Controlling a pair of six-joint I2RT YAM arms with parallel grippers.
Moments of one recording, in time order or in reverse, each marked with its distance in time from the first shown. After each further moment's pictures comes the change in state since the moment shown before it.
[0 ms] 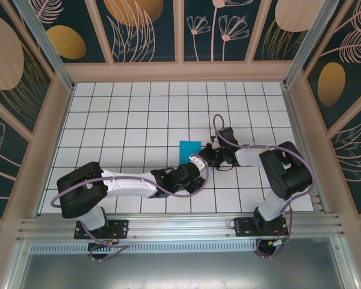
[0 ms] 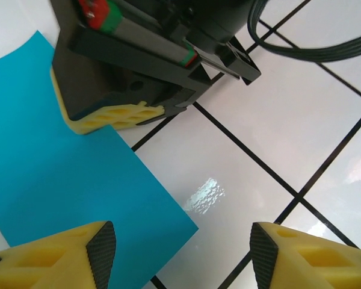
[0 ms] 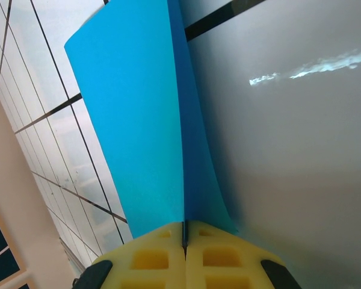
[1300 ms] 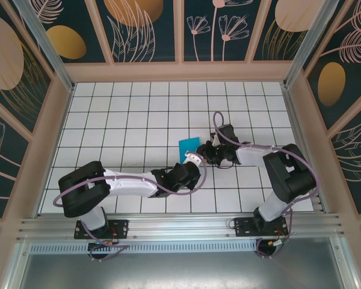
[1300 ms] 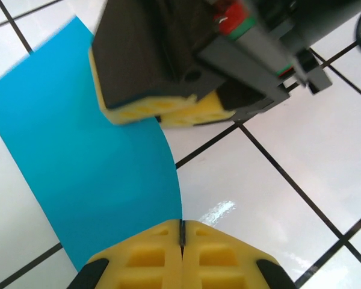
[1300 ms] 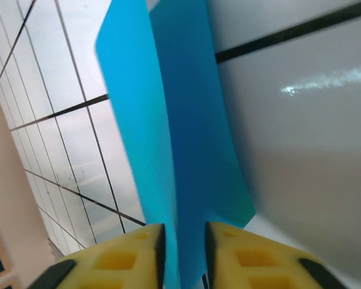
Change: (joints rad) left arm 0.034 -0.011 -0.040 0.067 -0.082 -0.090; right arm -0.005 -0.054 0.047 -0.093 0.037 -0.077
